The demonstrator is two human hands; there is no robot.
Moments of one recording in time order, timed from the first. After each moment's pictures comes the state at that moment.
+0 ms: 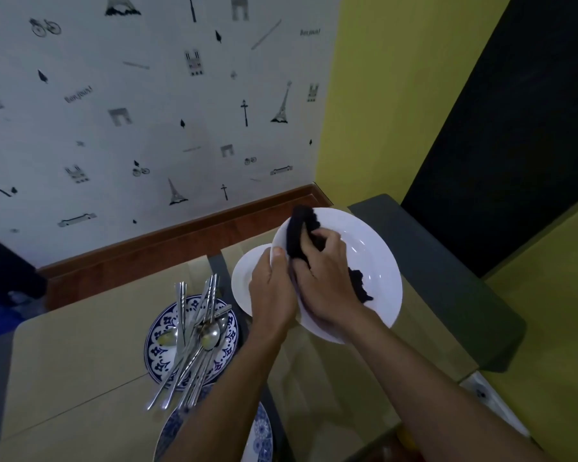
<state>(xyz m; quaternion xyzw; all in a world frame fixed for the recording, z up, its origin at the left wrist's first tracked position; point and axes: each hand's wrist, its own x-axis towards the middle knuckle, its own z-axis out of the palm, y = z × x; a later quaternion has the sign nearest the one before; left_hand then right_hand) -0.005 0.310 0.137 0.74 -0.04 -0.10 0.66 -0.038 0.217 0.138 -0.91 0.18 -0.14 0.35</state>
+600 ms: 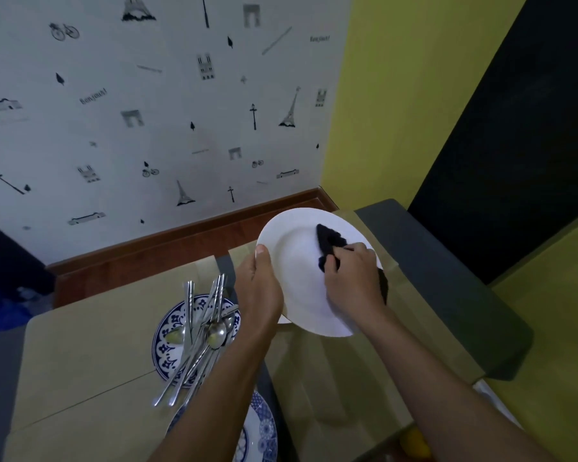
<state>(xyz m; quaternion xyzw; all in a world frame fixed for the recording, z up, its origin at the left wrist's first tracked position) 0.003 0.332 0.149 0.73 0.03 -0.09 0.67 -0.038 0.193 0.132 -0.92 0.31 -0.10 0.21</state>
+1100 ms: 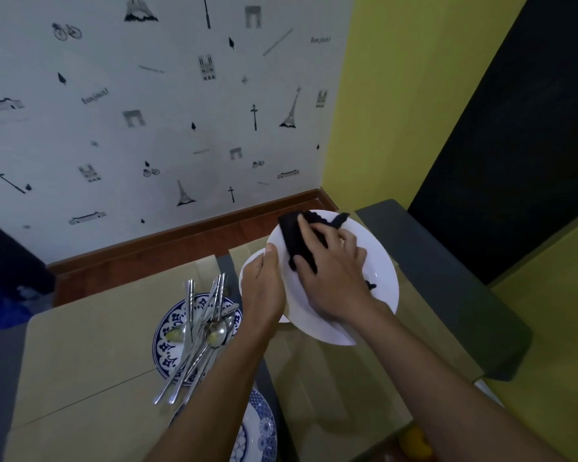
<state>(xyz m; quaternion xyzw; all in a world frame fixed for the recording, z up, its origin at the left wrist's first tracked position) 0.001 0.335 0.153 0.74 -0.01 -0.13 0.66 -0.030 0.210 0.139 -0.97 0.15 -0.10 0.17</state>
